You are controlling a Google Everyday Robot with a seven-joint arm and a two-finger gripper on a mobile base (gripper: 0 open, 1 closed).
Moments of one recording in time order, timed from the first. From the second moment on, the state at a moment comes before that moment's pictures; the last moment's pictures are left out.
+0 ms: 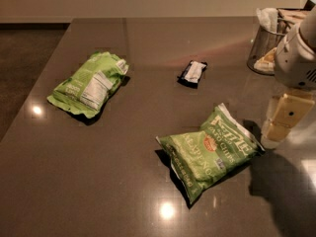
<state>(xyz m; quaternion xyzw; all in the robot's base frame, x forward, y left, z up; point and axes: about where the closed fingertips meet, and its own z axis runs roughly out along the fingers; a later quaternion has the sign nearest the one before) 0.428 -0.214 0.942 -0.62 0.77 -0.01 0.14</state>
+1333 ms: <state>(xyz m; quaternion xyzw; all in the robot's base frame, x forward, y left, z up) 0.417 -0.162 0.865 -0.70 0.71 0.01 0.07</state>
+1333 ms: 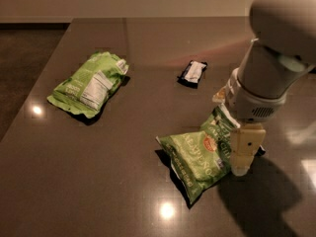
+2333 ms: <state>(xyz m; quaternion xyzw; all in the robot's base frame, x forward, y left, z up) 0.438 -0.159 0.869 -0.72 0.70 -0.02 0.03</state>
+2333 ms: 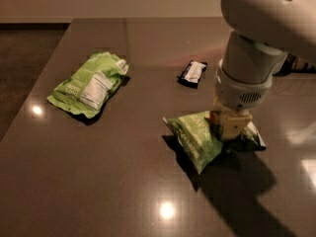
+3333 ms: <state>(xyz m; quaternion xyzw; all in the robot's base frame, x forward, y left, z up) 0.582 -0.184 0.961 -0.62 0.77 -0.08 0.10</state>
